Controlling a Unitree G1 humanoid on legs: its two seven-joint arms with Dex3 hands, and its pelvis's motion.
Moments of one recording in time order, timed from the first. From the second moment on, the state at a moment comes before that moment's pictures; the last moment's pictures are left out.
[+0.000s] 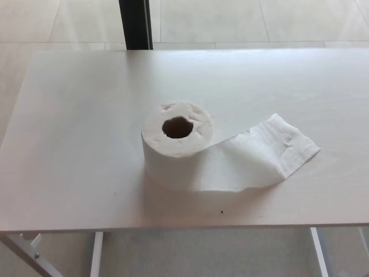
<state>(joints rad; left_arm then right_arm) 0.19 0.60 0.28 0.84 0.03 -0.05 -0.24 0.28 -0.81 -0.48 0.96 0.08 -0.11 0.30</state>
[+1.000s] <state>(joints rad) -0.38 0.72 0.46 0.02 -0.09 0.27 -0.17 -0.10 -0.87 -0.62 0.22 0.28 -0.03 0.38</state>
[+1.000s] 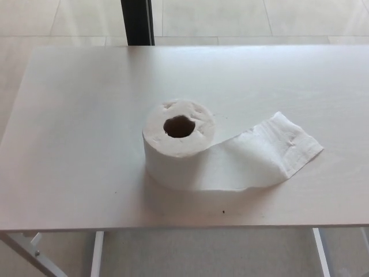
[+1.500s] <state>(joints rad) -0.61 0.55 -0.05 -0.09 0.05 0.36 -0.15 -0.36 -0.73 -0.14 -0.05 0.21 0.10 0.38</state>
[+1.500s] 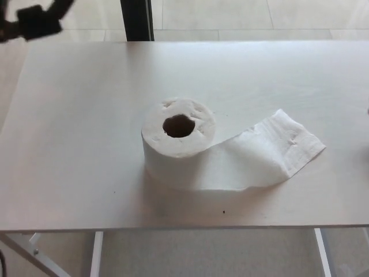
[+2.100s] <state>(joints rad) -0.67 0.47 -0.41 -0.02 0.29 0.47 -0.14 -0.50 -0.63 0.19 0.09 -0.03 0.22 0.34</state>
